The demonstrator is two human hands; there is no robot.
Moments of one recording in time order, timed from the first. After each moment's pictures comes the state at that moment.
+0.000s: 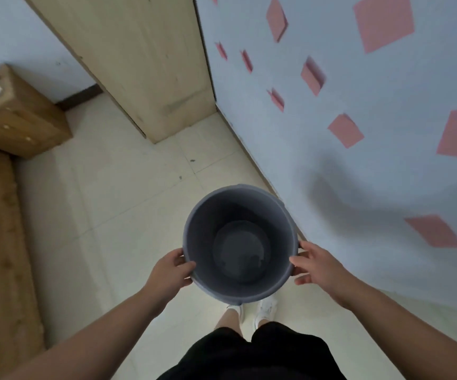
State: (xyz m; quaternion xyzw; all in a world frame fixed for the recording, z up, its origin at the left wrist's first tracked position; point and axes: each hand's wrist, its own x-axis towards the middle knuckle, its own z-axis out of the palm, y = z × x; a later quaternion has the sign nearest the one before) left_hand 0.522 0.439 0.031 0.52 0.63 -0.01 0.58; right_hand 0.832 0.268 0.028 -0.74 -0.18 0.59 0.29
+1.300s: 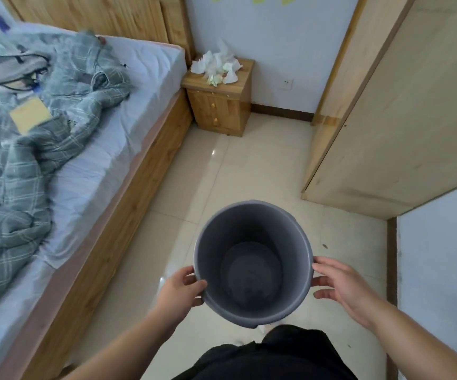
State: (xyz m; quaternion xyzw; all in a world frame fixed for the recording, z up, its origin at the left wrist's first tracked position) left_hand 0.192 0.725 0.064 0.23 0.77 0.25 0.54; right_hand 0.533 0.835 0.050 -0.63 -0.36 0.67 0.17
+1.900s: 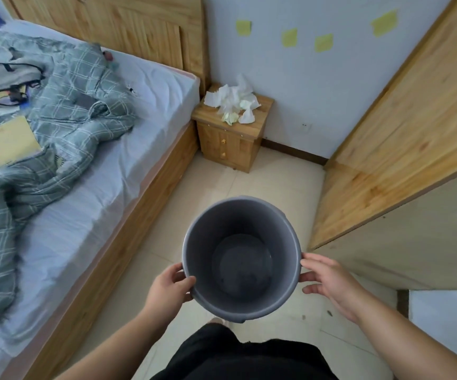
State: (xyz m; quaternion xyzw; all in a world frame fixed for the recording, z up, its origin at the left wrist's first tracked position) left_hand 0.042 0.987 0.052 0.19 0.76 0.34 0.52; right_hand 0.372 1.134 0.059 -0.62 -0.39 0.67 0.15
